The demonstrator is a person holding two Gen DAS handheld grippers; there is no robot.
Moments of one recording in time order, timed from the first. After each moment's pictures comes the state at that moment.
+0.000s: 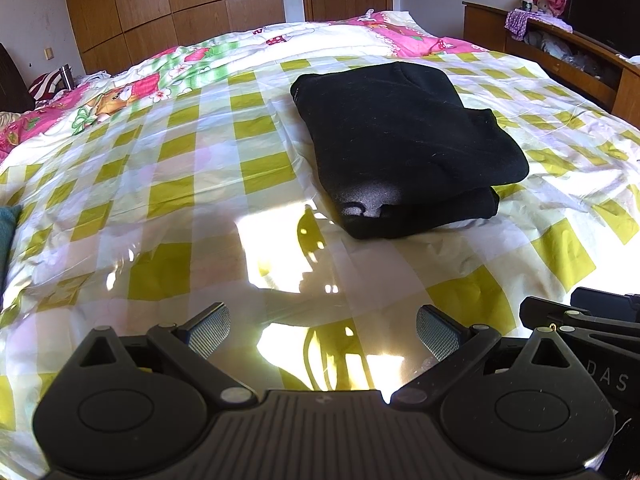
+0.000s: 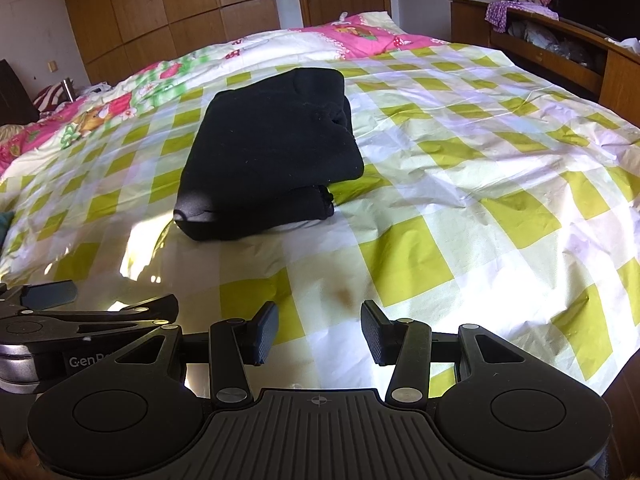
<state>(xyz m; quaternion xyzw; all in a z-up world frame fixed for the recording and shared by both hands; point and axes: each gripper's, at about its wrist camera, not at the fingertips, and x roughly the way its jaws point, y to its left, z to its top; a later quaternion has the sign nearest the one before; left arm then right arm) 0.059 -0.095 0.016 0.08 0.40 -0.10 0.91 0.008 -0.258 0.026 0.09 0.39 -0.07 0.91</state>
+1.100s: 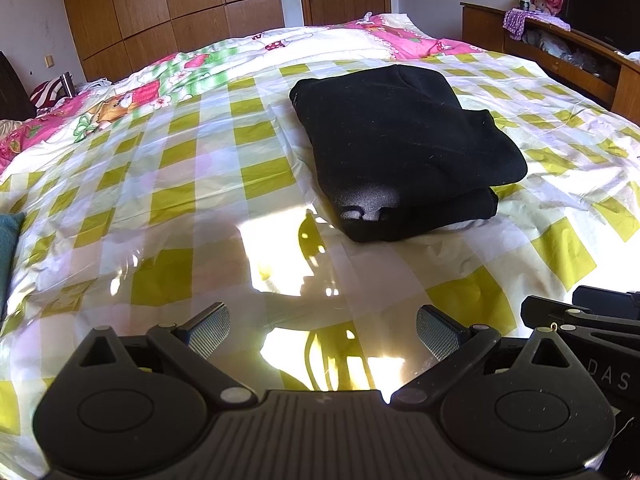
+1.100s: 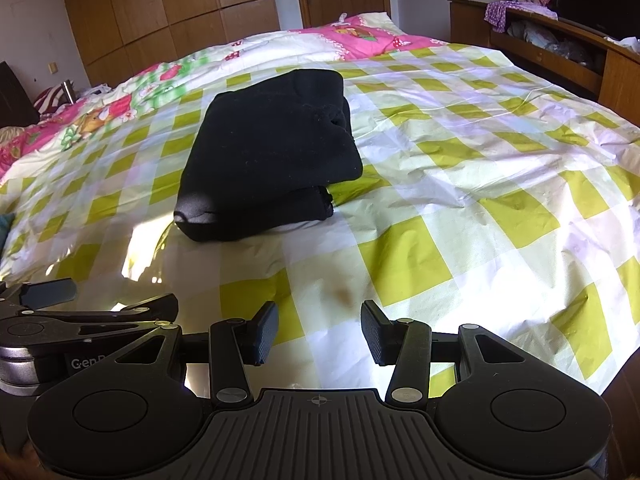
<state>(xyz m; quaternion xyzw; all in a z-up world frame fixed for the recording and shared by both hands) 0.056 -0.098 0.017 0.09 0.39 -0.10 0.91 0.007 -0.259 0.027 0.10 0.39 -0.07 0.91</state>
